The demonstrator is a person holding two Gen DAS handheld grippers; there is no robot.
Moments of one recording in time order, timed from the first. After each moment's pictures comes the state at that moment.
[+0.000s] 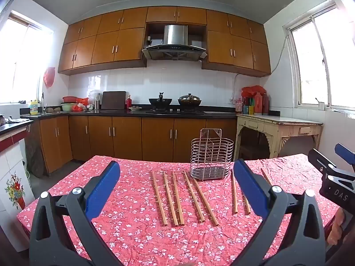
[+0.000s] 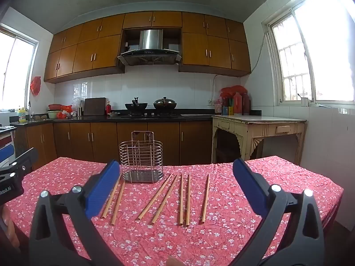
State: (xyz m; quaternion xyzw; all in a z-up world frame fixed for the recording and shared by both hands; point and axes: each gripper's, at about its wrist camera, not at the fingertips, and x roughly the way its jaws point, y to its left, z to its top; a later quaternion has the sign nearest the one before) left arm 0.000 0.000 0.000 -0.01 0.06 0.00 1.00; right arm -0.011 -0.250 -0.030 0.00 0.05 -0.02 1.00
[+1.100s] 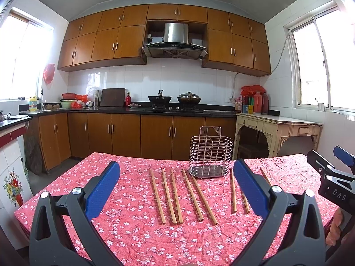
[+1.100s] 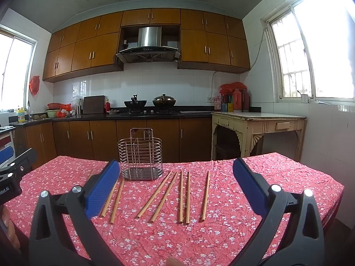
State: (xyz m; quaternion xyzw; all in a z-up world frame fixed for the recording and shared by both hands) left arm 0.004 -0.001 -0.006 -0.02 0.07 0.00 1.00; right arm -0.013 -0.253 -0.030 0.01 0.06 -0.02 1.00
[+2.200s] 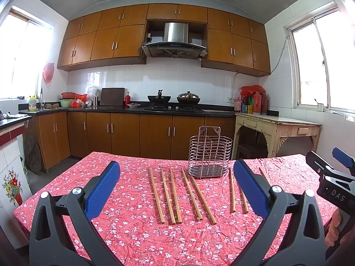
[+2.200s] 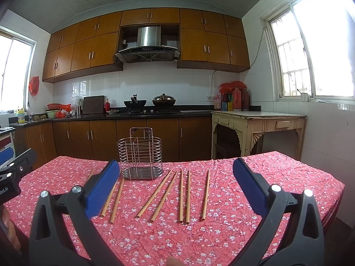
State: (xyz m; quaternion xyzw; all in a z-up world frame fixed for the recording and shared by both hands) left arm 0.005 0.002 -0.006 -0.02 0.07 0.00 1.00; right arm -0.007 -0.253 -0.036 0.01 0.06 -0.02 1.00
